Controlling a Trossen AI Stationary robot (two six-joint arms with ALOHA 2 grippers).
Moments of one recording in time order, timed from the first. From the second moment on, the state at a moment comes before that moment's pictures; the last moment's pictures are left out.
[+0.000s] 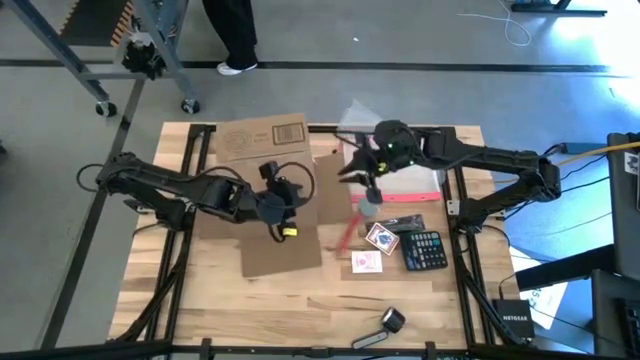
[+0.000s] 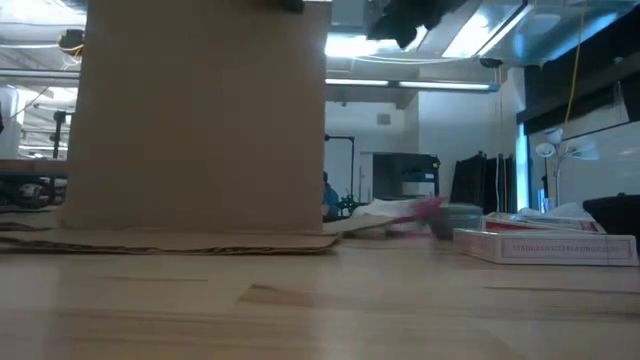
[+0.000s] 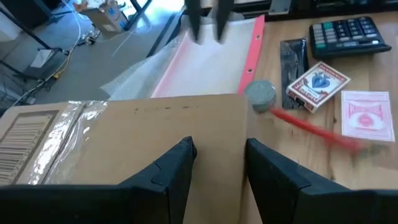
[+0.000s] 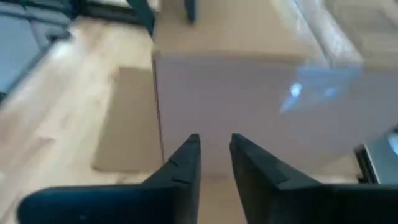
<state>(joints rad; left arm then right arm) -0.21 1.47 1.40 -0.70 -0.71 -0.13 -0.20 1.35 1.23 -0.49 -0.27 -0.28</state>
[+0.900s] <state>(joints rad) -0.32 1.37 1.41 -0.70 -0.66 -0.11 0.18 1.37 0.95 -0.44 0.07 0.18</state>
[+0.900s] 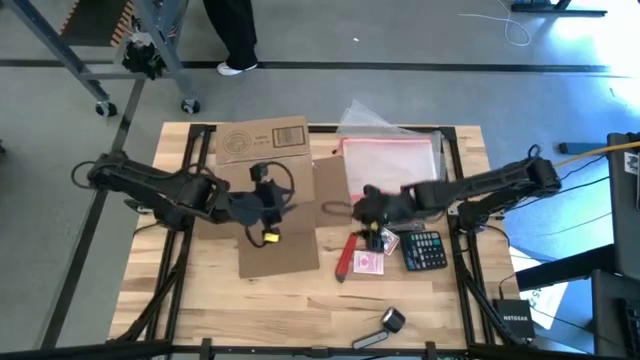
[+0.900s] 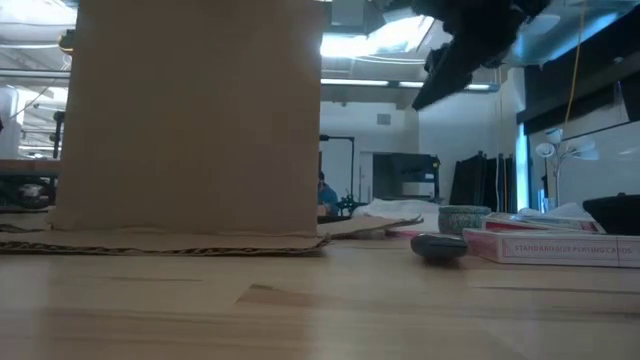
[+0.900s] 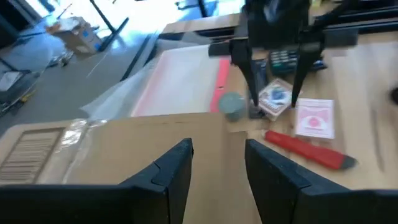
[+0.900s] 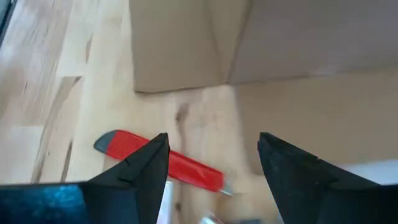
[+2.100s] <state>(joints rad) -0.52 1.72 1.15 -0.33 -0.44 -0.51 0.41 1.71 0.90 -0.32 0.24 0.69</state>
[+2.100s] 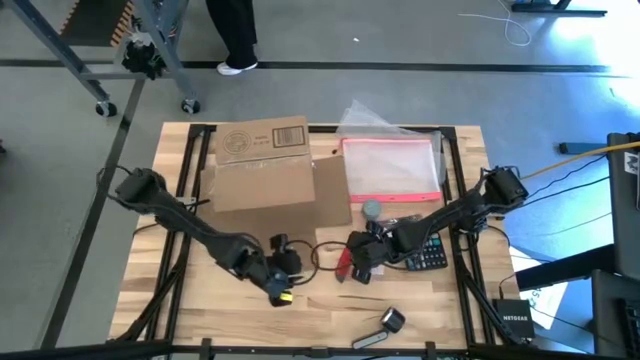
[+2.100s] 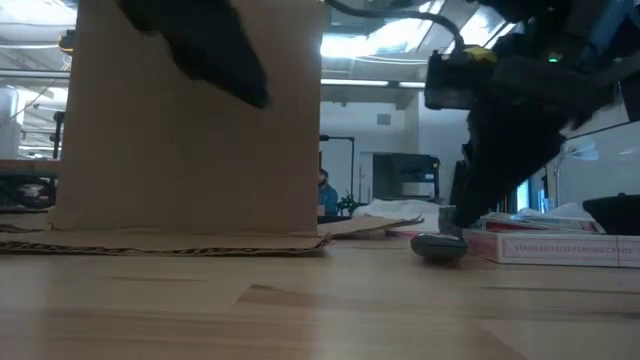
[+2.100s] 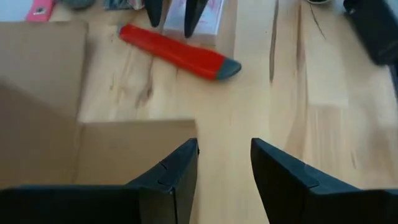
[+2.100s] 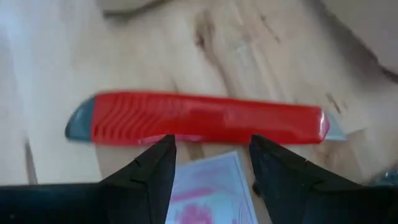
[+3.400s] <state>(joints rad) -0.42 1.96 1.15 0.16 -0.29 -0.51 0.49 1.59 0.90 -0.28 0.33 0.42</state>
